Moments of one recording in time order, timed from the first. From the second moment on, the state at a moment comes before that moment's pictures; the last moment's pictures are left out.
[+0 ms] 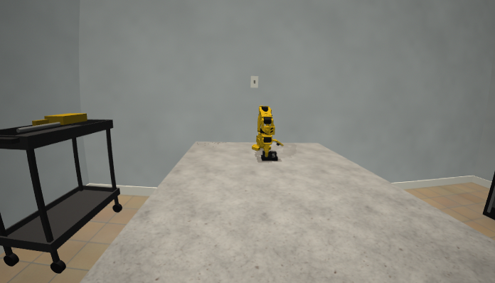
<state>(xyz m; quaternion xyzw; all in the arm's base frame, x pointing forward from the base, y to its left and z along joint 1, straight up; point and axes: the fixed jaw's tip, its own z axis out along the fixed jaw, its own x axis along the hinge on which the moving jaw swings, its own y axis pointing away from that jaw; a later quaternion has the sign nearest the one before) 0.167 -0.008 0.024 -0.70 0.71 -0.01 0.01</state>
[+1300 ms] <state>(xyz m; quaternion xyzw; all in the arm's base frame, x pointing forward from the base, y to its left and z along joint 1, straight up) 0.167 -0.008 0.023 -0.70 0.71 -0.01 0.01</state>
